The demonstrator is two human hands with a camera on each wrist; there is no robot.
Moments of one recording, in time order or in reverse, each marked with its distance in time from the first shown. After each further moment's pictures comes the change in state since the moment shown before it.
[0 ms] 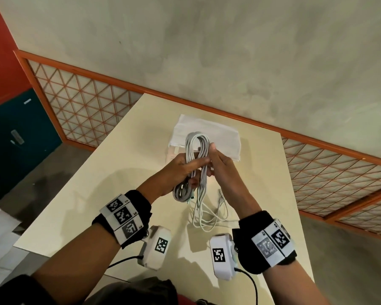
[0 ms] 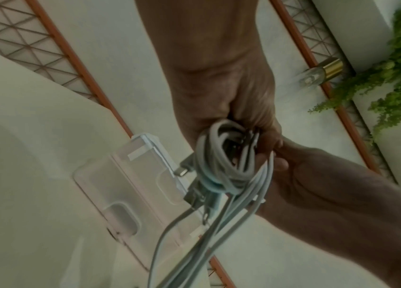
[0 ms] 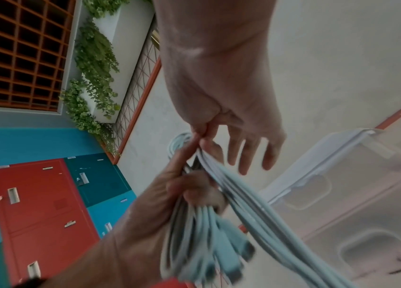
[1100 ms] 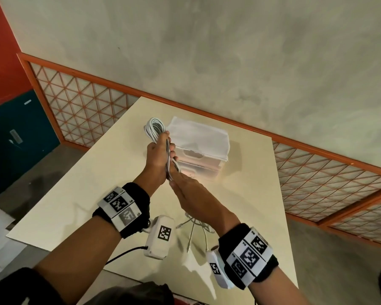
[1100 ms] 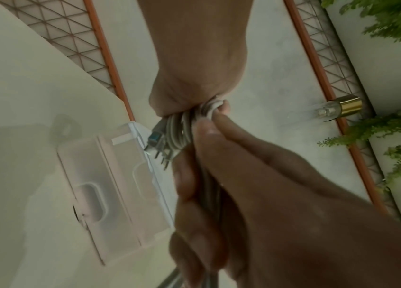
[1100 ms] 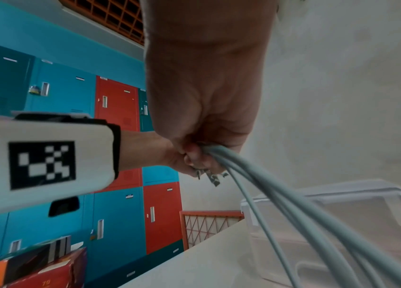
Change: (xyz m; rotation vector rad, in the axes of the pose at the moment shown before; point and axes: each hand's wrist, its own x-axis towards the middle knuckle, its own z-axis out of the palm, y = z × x) left_hand 0.022 0.008 0.008 -0.572 0.740 -0.010; right_hand -0.039 0.029 0.013 -0.690 -0.382 -0.428
